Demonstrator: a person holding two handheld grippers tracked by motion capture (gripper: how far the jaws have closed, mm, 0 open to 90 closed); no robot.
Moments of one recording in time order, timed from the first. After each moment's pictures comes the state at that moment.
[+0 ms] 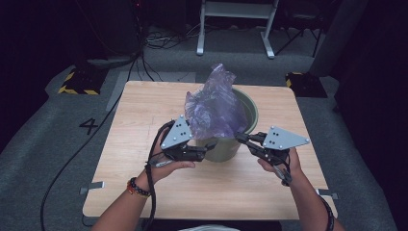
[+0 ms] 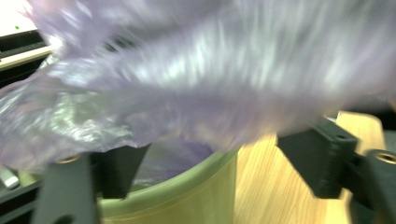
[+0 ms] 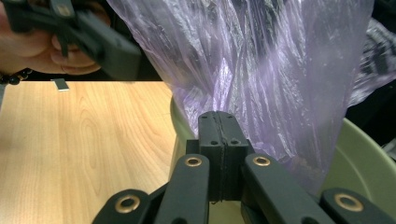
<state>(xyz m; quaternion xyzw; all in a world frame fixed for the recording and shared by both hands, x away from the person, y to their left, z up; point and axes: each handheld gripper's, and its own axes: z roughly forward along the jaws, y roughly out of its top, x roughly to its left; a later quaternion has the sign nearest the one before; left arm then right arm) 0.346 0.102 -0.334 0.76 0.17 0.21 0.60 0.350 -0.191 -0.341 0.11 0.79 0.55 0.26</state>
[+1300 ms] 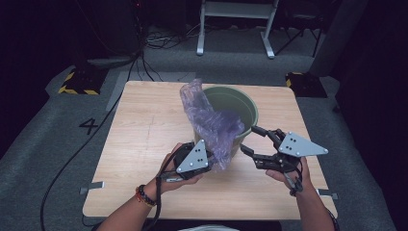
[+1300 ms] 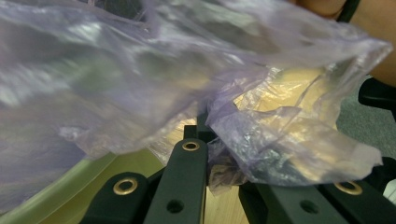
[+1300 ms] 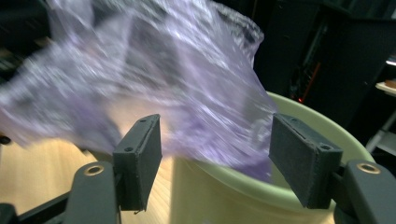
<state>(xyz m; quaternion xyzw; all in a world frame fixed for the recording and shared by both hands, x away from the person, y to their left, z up) 0.322 0.065 -0.364 0.82 0.04 0.20 0.54 0.327 -0.211 -0.336 0.16 0.75 0.59 0.26</state>
